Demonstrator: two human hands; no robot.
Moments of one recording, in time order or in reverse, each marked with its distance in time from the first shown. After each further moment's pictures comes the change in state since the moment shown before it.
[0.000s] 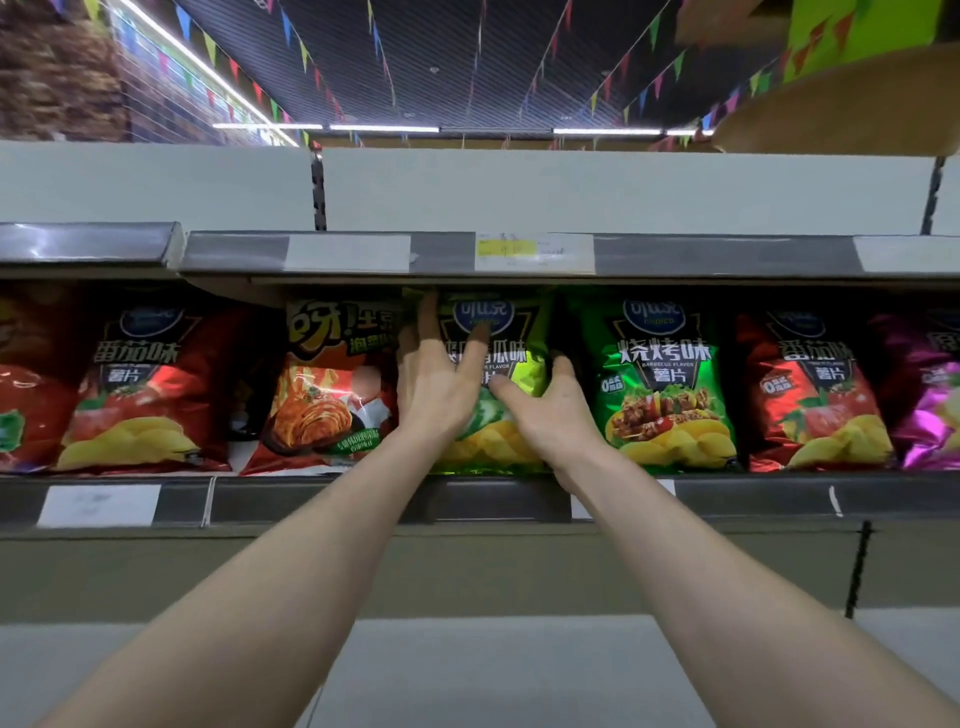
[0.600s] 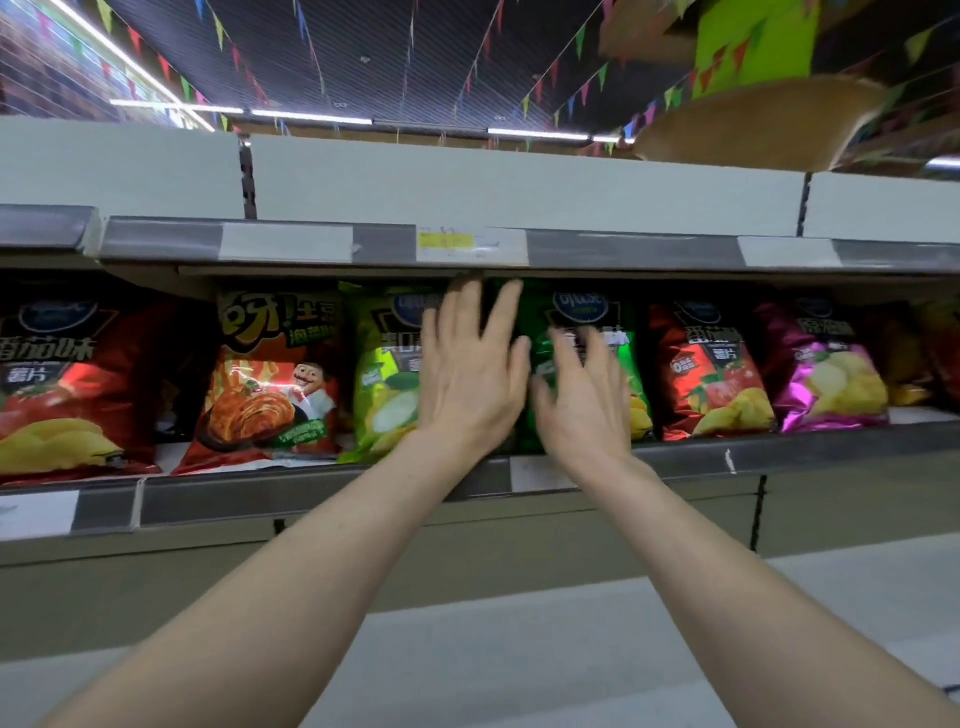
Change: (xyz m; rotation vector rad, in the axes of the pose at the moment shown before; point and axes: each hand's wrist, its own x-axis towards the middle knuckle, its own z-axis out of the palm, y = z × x) left_hand -0.045 0.051 0.021 0.283 0.051 0.594; right_hand -0.034 0.012 -0.059 -0.762 0.315 -0.315
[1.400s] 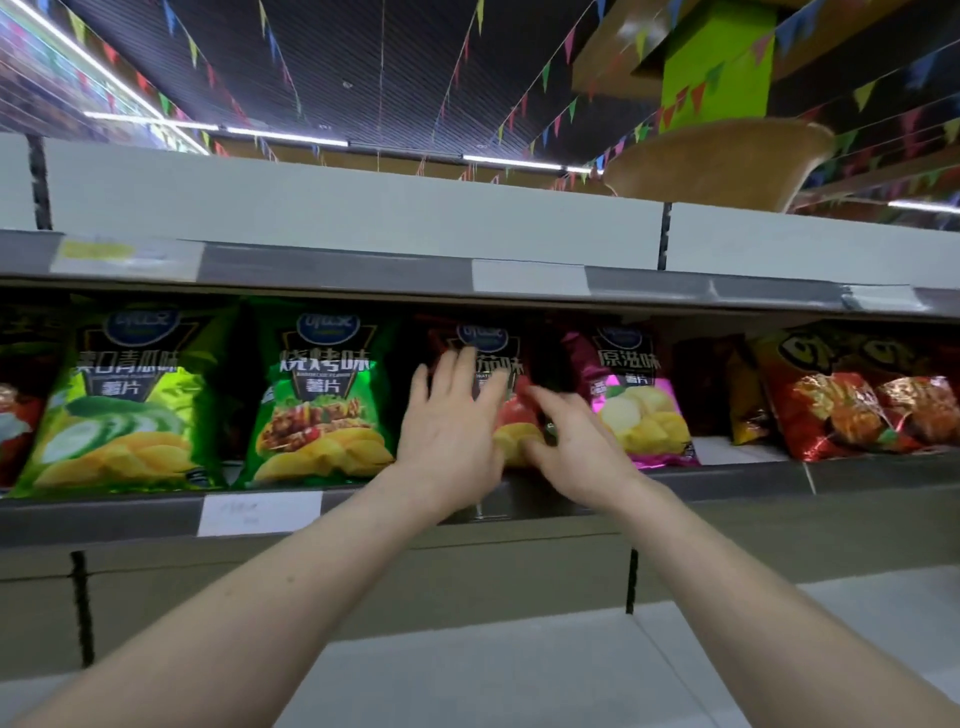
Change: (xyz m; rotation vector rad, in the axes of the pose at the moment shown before) left_hand 0.025 0.205 0.115 0.293 -0.511 0.034; right_hand 0.047 0.250 -0.099 0.093 -0.343 -0.012
